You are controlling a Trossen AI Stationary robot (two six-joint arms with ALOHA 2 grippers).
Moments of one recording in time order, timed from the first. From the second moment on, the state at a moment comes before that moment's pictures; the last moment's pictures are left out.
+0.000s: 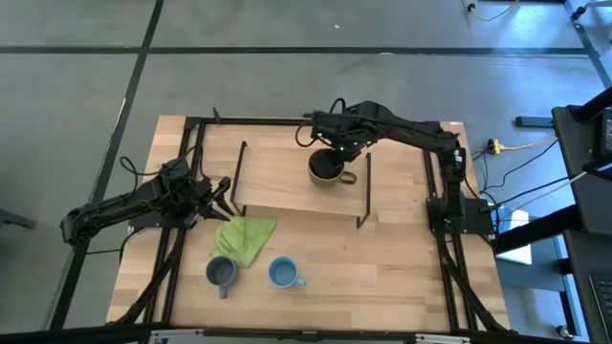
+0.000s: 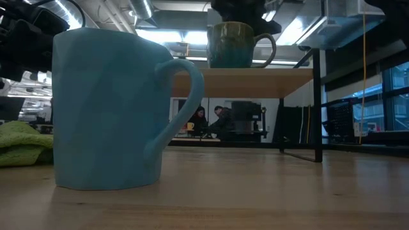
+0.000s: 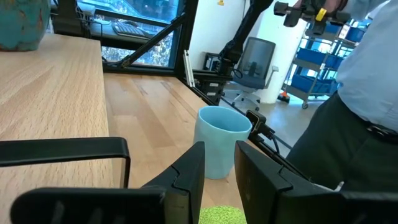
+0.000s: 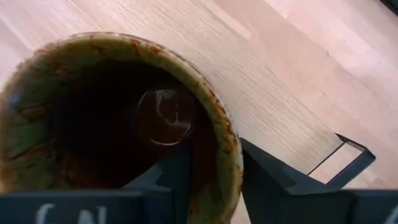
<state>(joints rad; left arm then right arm) 0.48 0.16 0.01 0.04 1.00 -0.12 -0.20 1.97 2.19 -1.57 0.05 0.72</state>
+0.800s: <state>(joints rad) 0.48 0.16 0.01 0.04 1.00 -0.12 -0.21 1.88 2.28 -1.57 0.46 0.60</state>
